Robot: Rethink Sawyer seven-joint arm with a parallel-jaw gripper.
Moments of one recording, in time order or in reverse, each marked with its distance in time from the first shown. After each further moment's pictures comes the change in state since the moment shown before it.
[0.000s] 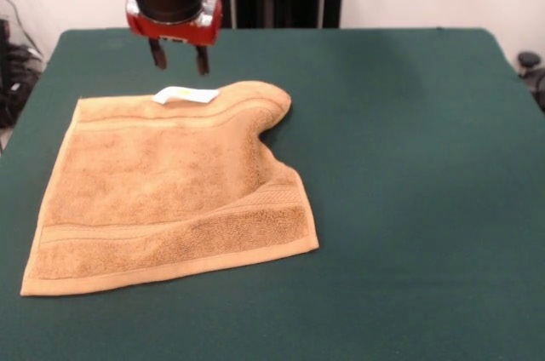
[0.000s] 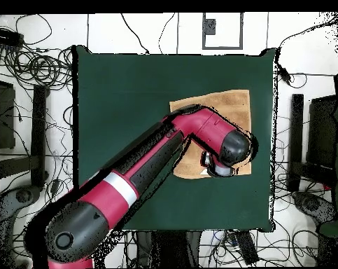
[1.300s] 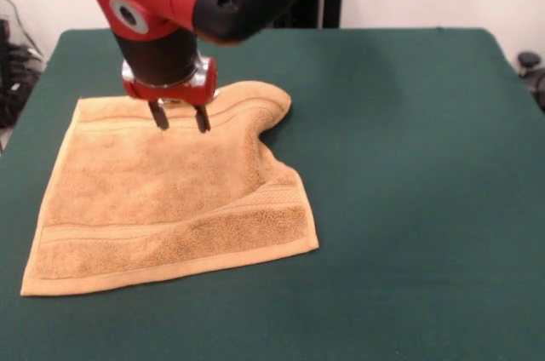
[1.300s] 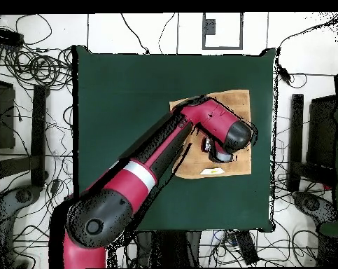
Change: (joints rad) arm -0.079 0.057 0.029 -0.155 0.056 0.043 0.000
